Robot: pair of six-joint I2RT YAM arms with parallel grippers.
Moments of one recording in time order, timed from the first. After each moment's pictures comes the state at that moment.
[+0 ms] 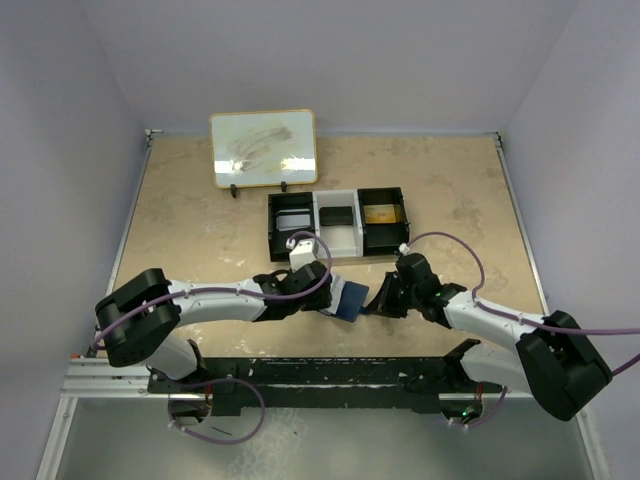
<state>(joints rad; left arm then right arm) -1.07 1.50 0.74 -0.14 -0.38 -1.04 0.58 1.15 0.34 -0.11 -0.20 0.88</state>
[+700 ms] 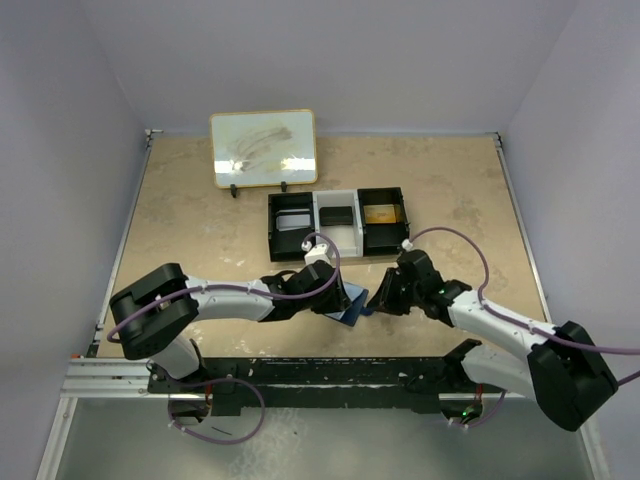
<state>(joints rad) -1.07 1.58 0.73 0.09 -0.14 -1.04 0.58 1.11 0.38 -0.20 -0.17 0.87</state>
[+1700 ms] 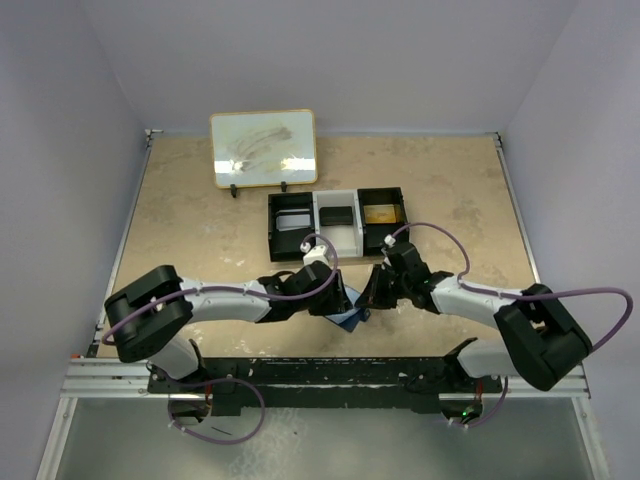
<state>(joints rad) -1.07 1.58 0.72 0.08 -0.10 -1.03 0.58 1.34 0.47 -0.05 -0.29 0.82</state>
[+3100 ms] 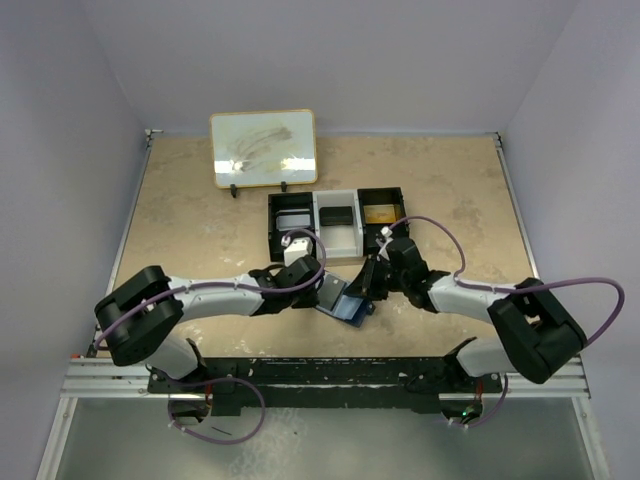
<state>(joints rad) -1.00 1.52 0.73 -0.17 -0.28 -0.95 0.58 1.36 0.44 0.16 -0.36 0.87</state>
